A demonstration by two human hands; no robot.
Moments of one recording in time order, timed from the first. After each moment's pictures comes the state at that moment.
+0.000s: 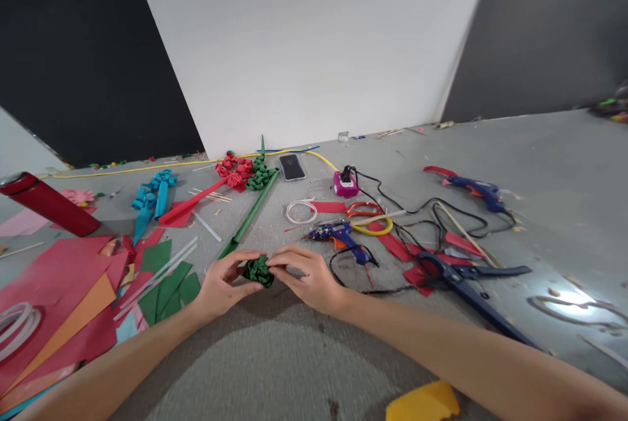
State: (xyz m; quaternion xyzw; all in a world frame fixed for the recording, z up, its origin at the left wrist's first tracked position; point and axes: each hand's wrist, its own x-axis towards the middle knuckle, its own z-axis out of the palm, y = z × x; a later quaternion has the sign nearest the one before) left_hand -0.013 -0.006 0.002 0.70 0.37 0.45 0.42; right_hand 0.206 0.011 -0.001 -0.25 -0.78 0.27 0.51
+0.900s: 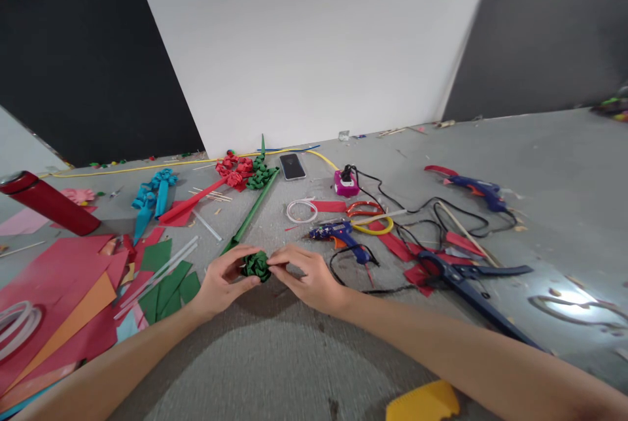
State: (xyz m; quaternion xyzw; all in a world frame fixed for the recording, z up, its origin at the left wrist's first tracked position) left_hand -0.016 -0.002 0.000 0.71 0.36 0.44 0.40; right_hand 0.205 0.011 -0.002 -0.24 -0.78 0.28 0.50
